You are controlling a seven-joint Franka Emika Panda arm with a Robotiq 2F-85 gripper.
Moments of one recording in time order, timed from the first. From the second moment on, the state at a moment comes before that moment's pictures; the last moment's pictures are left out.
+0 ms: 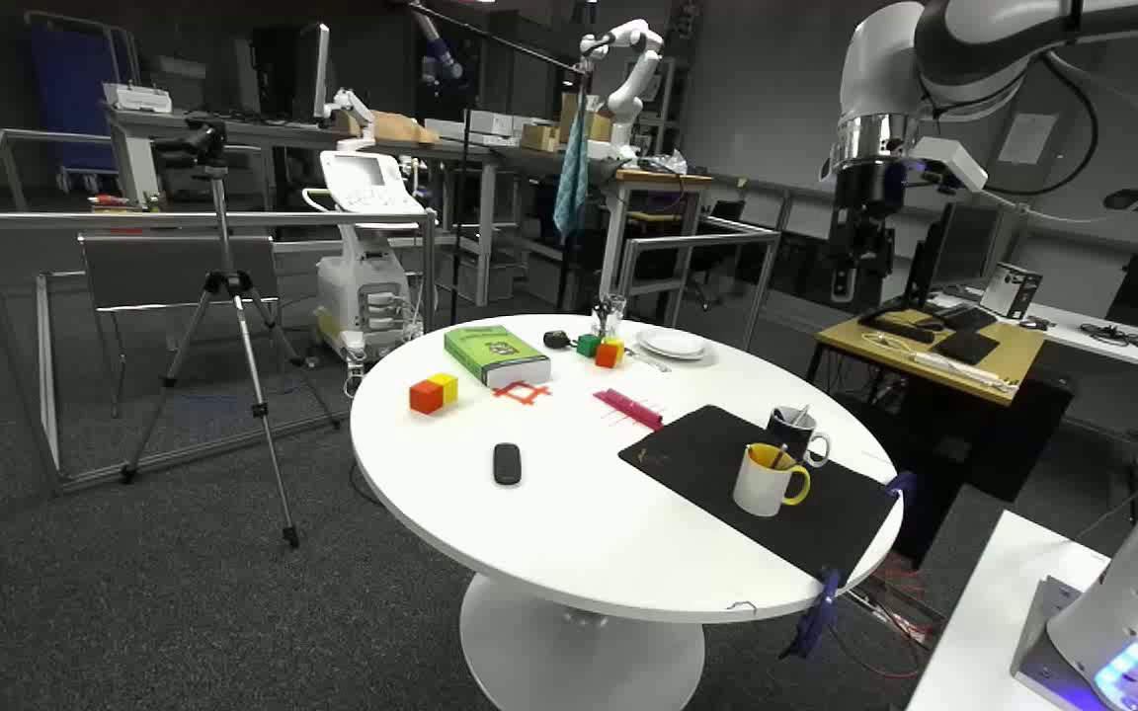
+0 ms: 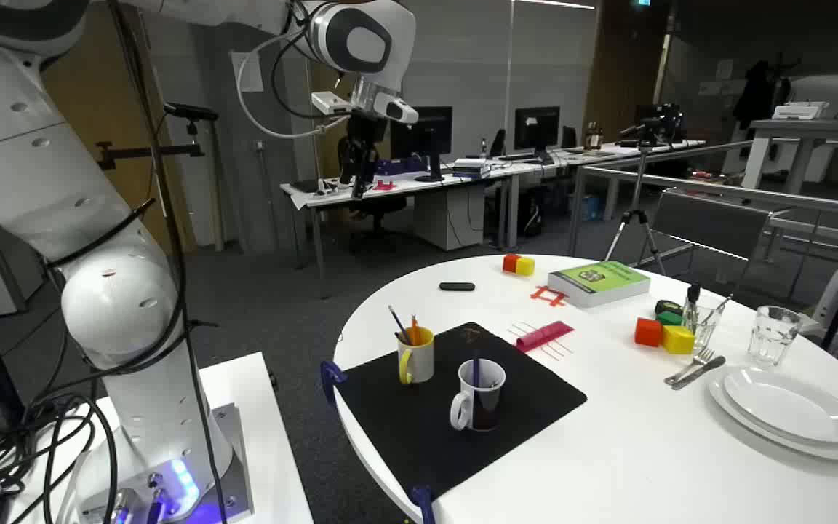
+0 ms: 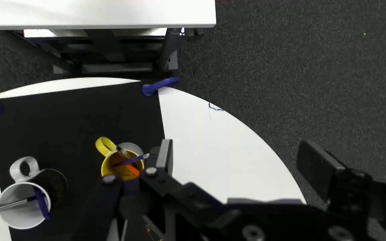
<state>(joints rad) 0.12 -0.29 0.12 -2.09 0.29 1.59 0.24</state>
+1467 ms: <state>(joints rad) 0.02 -0.26 0.05 -2.16 0.21 1.80 0.23</state>
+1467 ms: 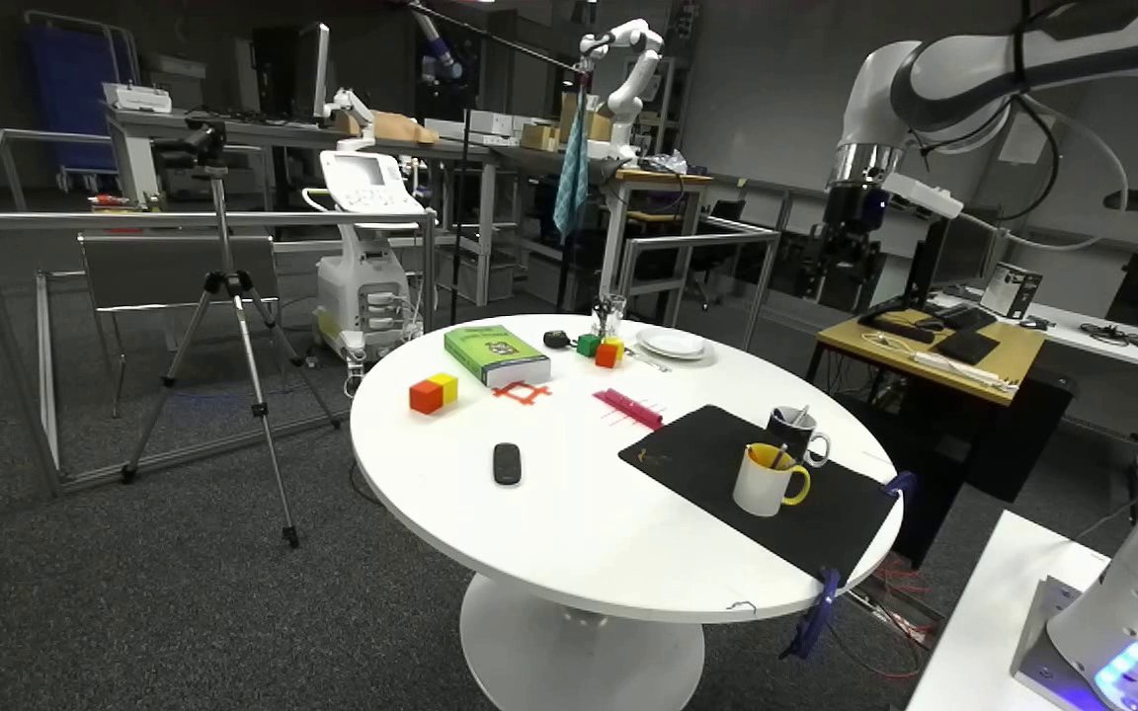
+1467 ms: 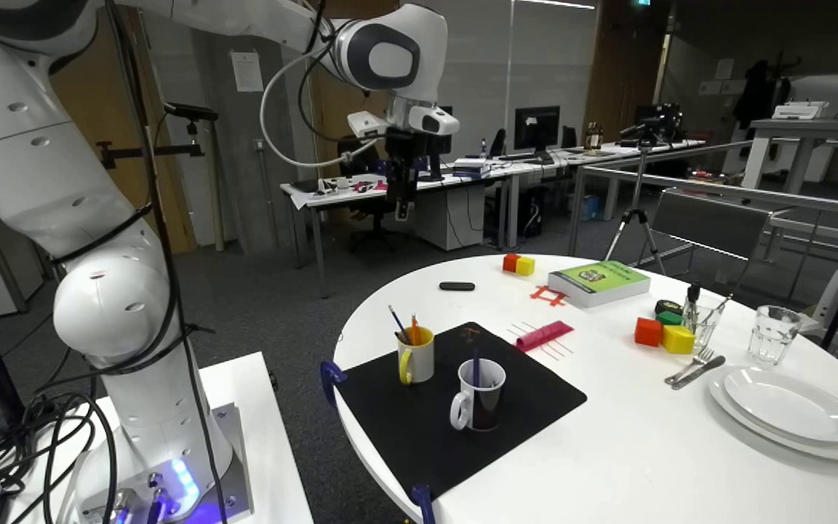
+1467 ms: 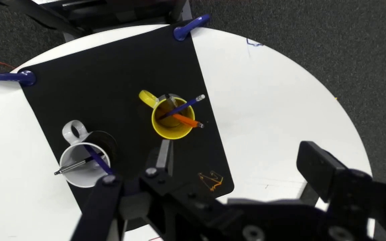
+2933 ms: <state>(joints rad) -0.03 -0.15 -0.09 -2.25 -0.11 2.01 -0.29</state>
